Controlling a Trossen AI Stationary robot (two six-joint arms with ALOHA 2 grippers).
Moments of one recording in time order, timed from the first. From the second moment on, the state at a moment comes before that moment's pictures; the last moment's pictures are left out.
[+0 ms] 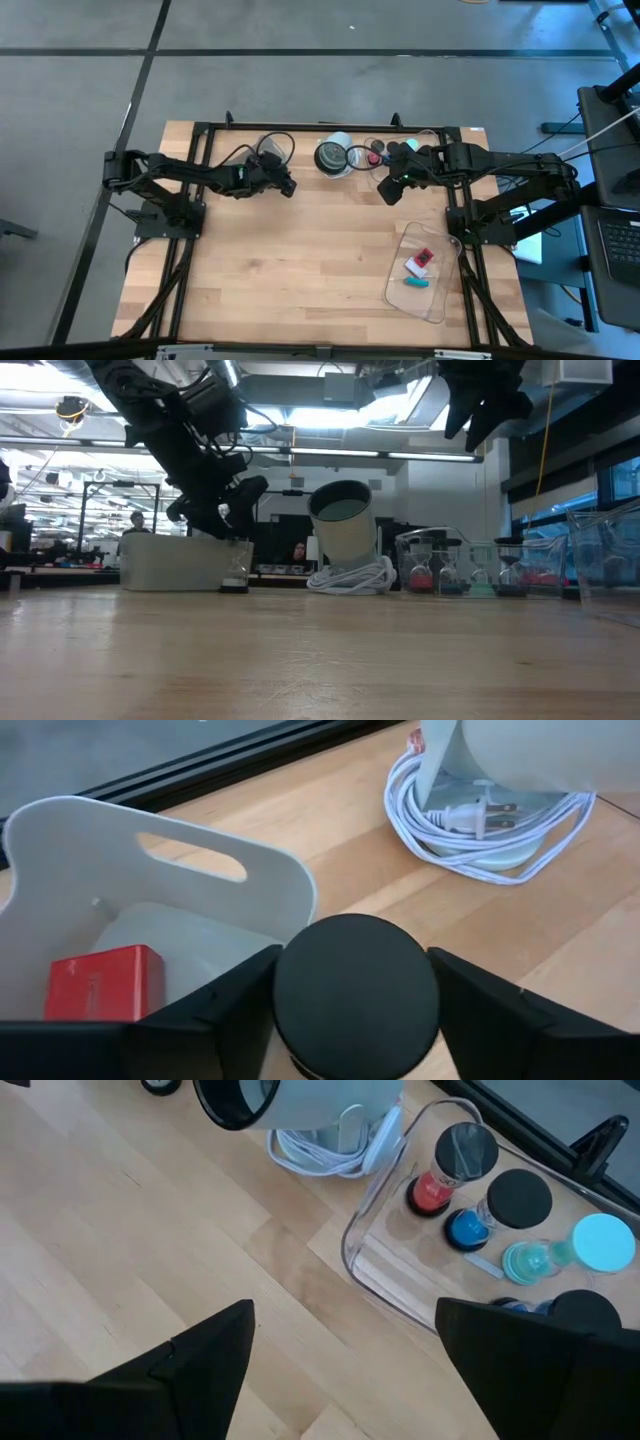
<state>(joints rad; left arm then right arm) 0.22 1.42 0.64 -0.04 -0.56 -0.62 -0.02 1.28 1.29 -1.16 0.36 0.72</state>
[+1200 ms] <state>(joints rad) 0.02 1.07 0.73 0.38 -0.37 -0.29 0.07 1.31 1.29 -0.60 0.50 0.13</state>
